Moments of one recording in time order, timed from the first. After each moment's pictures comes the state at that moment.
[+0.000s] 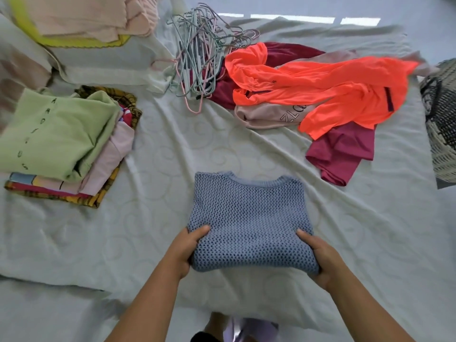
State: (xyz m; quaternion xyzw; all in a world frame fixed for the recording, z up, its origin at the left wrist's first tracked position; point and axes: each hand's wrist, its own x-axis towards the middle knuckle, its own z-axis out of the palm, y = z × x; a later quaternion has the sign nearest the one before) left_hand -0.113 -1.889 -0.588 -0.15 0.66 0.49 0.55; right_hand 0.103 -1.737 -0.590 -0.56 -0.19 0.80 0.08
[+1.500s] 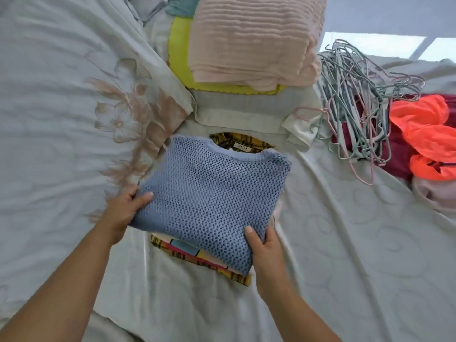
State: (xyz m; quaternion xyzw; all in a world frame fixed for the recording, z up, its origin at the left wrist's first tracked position) left_hand -0.640 -2.070 -0.530 0.02 0.82 0.46 0.34; right_hand -0.401 -1.925 -0.560 -0.45 -0.40 0.78 0.16
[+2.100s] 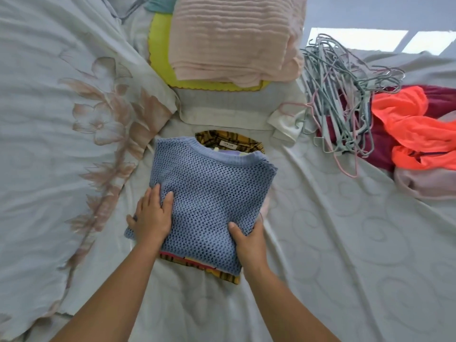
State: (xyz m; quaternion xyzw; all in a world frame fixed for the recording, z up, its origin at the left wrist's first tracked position) left_hand -0.580 -2.017 -0.575 0.12 0.97 0.11 0.17; right_hand -0.413 -1.918 -0.590 -0.53 -0.49 0.69 0.11
